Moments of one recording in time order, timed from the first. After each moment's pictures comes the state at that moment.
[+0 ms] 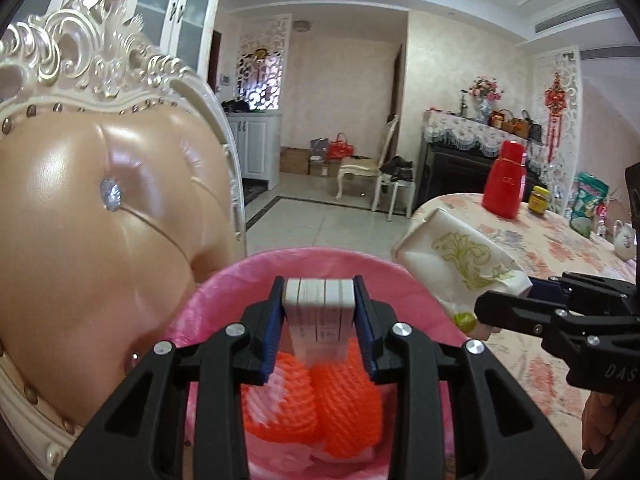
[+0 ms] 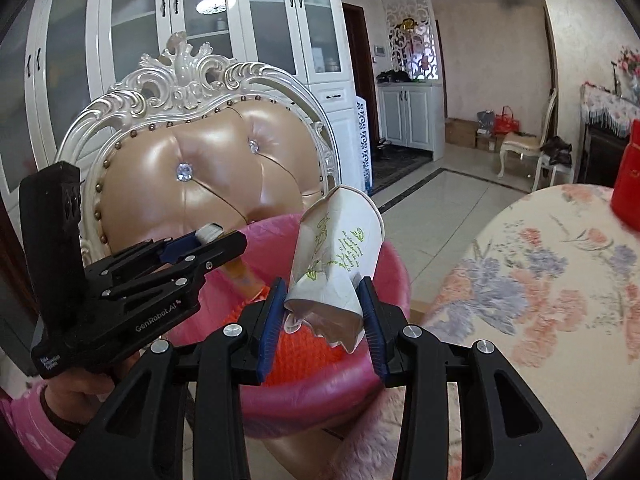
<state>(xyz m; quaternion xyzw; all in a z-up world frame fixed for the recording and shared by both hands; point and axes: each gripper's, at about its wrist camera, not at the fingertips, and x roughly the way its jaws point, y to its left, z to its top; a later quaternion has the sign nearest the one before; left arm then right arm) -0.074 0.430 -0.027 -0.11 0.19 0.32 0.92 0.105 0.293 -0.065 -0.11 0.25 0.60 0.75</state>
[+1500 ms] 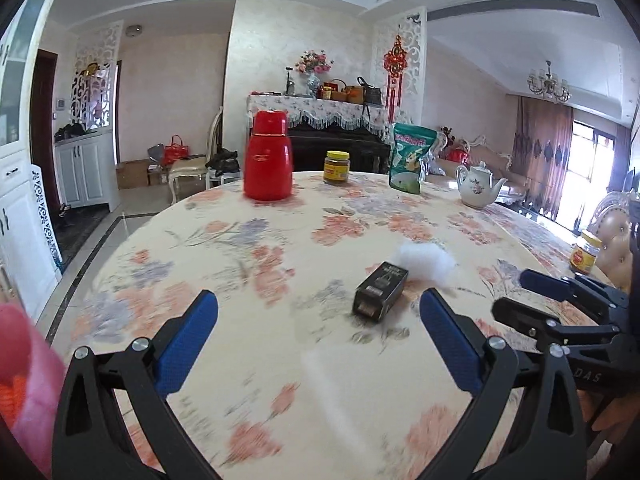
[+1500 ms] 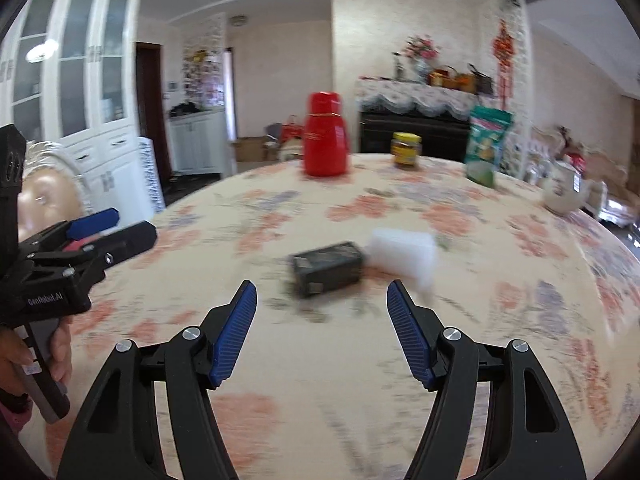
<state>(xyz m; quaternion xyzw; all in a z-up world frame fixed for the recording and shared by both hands) 0.156 0.118 -0.004 -0.04 0.21 0.03 0.98 0.231 -0.091 -0.057 -0.06 0.23 0.26 0.93</state>
